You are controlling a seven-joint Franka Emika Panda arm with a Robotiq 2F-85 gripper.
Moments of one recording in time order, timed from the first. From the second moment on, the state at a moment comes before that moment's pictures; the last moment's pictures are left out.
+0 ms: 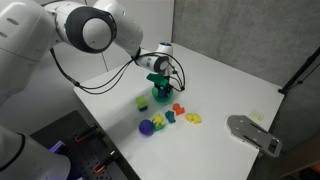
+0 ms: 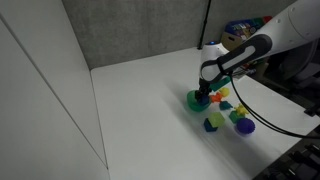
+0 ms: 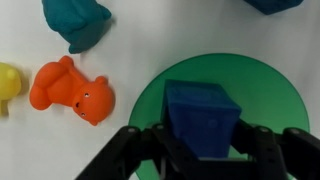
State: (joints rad) arm 0.09 0.93 -0.03 -1.55 -0.05 2.38 -0.01
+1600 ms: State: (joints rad) arm -0.01 0.59 0.04 -1.74 -0.03 2.35 -0.06
